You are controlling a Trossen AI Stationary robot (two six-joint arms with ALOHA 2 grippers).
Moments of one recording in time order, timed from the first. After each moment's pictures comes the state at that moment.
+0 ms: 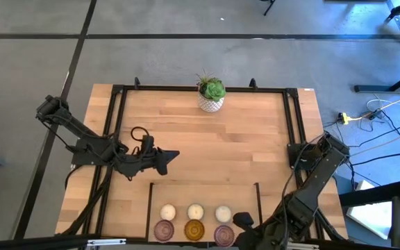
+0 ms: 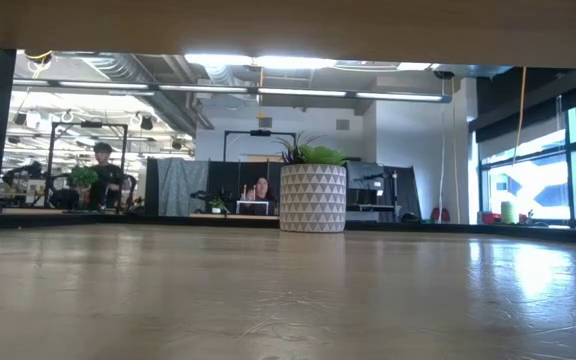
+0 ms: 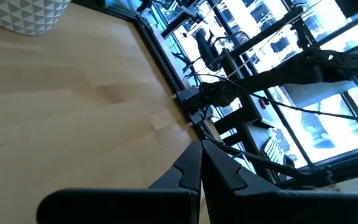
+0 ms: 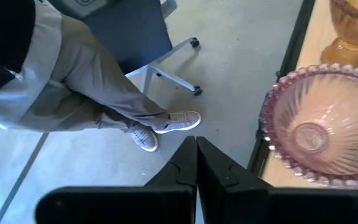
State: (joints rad) left arm -0.54 1.16 0.80 0.00 -0.90 -1.24; right arm 0.87 1.87 1.88 -0.76 0.02 0.56
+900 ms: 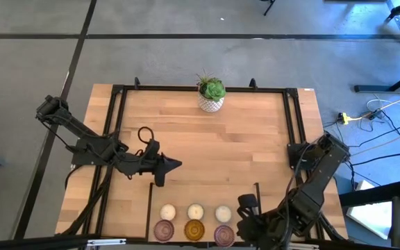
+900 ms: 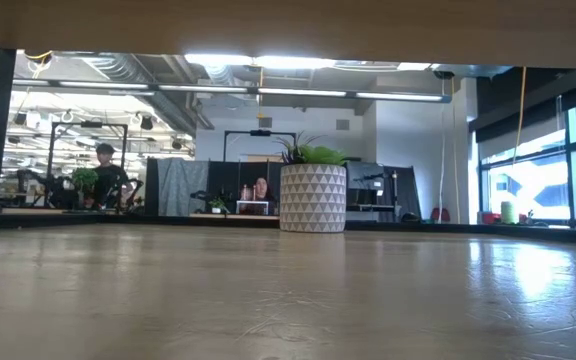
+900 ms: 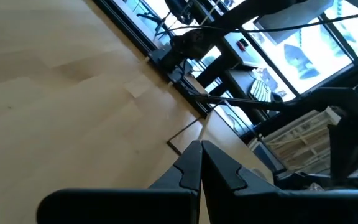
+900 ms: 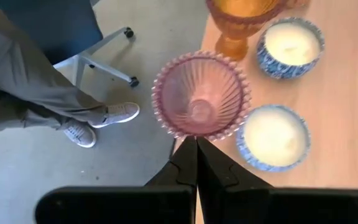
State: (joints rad) left arm -0.53 1.16 0.80 0.05 -0.66 -1.00; right arm 0.86 1.87 1.99 -1.06 0.24 0.55
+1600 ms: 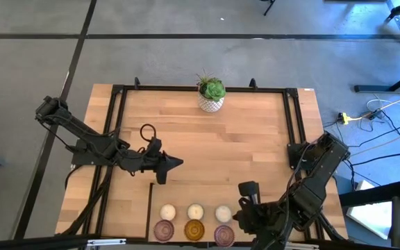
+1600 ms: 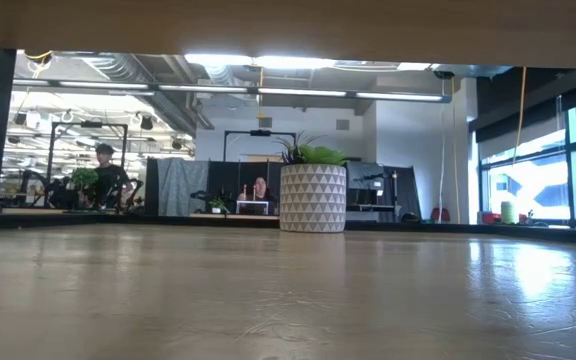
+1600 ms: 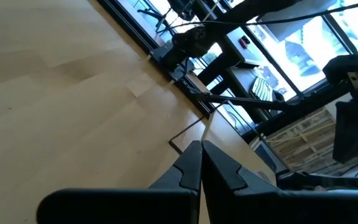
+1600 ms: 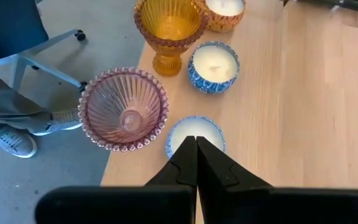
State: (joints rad) left arm -0.49 1.16 0.80 0.04 -0.61 -0.99; right arm 0.84 1.87 2.06 -1.19 0.41 0.45
